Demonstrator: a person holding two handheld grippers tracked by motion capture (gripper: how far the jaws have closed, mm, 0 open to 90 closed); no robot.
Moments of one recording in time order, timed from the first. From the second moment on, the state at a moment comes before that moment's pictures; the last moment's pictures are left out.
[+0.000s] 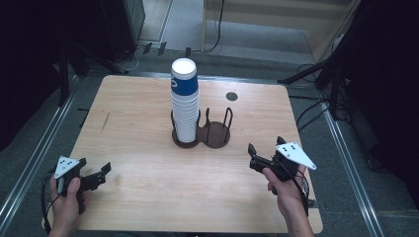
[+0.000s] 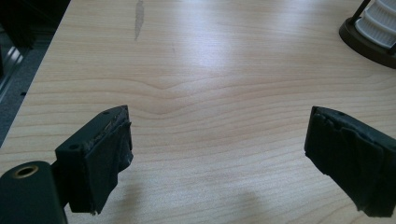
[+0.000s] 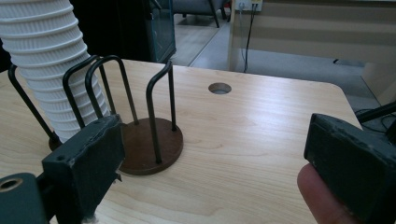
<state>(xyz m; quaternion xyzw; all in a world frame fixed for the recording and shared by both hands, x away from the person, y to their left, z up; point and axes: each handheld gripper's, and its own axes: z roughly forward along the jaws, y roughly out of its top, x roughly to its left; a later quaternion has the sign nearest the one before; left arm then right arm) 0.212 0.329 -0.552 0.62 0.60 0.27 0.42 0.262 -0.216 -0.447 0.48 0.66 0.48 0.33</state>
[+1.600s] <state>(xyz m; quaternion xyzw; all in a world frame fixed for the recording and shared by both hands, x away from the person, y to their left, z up) 0.212 0.329 -0.552 0.63 0.60 0.27 0.42 0.283 -0.142 -0.419 0.44 0.67 0.51 0.31</state>
